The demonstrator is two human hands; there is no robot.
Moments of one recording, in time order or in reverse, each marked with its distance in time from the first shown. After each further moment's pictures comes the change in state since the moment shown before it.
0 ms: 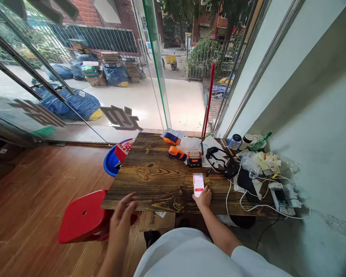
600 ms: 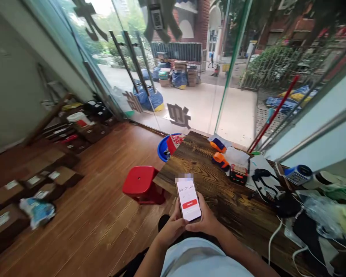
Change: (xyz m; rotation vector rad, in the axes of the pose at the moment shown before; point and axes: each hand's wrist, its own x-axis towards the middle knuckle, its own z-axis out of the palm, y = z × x) left_hand -0.044 -0.029 -0.037 -0.866 -0.453 -0.326; right_hand -0.166 -0.188 -0.061 0.894 -1.033 -0.788
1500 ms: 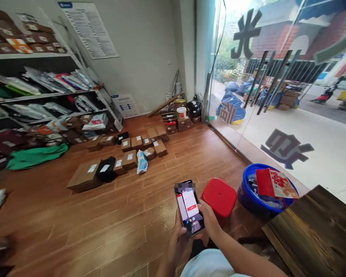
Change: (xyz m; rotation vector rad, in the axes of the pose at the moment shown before) left_hand -0.333 0.330 -0.398 -0.236 0.463 0.773; right_hand 0.250 0.061 0.646 0.103 -0.422 0.276
